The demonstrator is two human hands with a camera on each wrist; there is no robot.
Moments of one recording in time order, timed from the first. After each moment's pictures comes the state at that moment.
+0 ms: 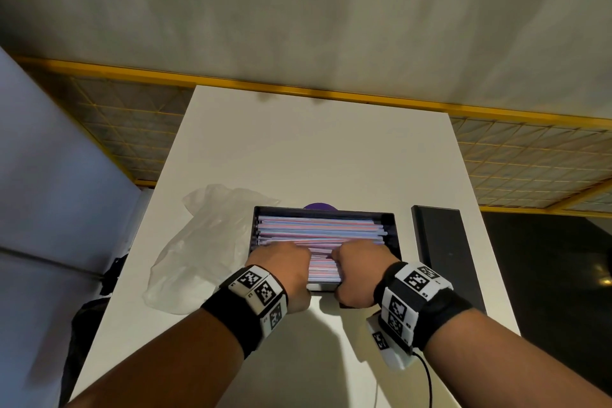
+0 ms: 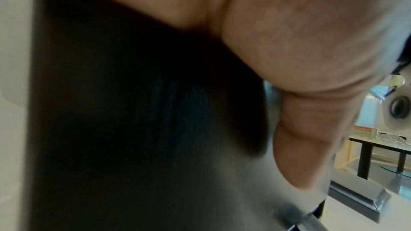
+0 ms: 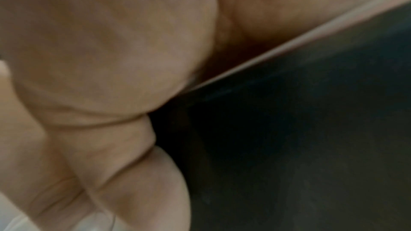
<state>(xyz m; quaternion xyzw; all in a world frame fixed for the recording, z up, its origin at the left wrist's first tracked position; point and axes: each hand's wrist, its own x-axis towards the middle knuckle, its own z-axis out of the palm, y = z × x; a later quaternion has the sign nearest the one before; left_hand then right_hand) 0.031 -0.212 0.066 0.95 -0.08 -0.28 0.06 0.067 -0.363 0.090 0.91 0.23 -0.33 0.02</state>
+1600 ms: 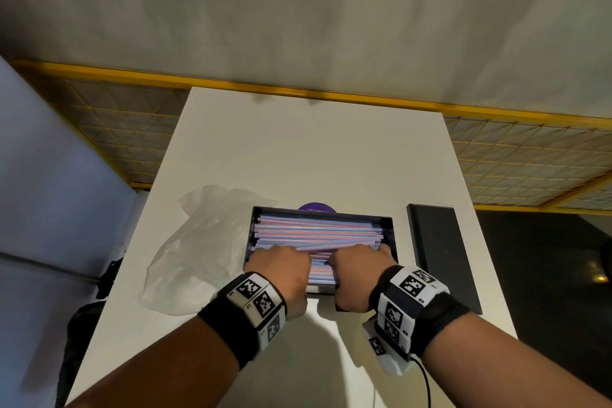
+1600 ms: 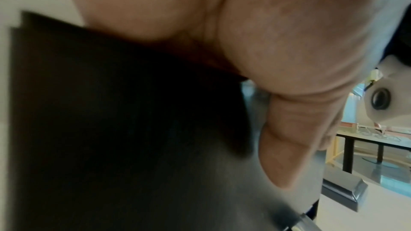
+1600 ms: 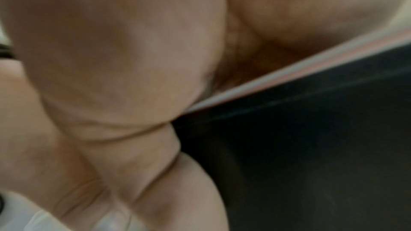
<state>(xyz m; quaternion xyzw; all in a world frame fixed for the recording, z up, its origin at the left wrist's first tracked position) 0.021 -0.219 0.074 0.96 -0.10 -0.26 0.01 0.055 -0.363 0.095 0.91 0.23 -0.34 0.07</state>
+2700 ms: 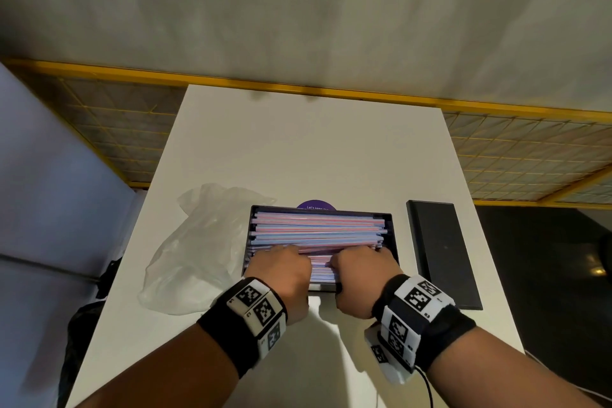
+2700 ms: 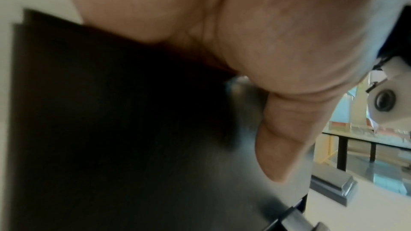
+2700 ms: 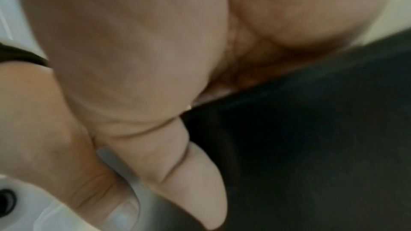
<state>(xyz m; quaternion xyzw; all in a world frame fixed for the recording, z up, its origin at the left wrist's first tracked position) 0.014 -0.219 0.075 0.96 -0.12 -0.25 0.01 0.043 -0.369 0.089 0.93 0.23 -0.29 0.04</state>
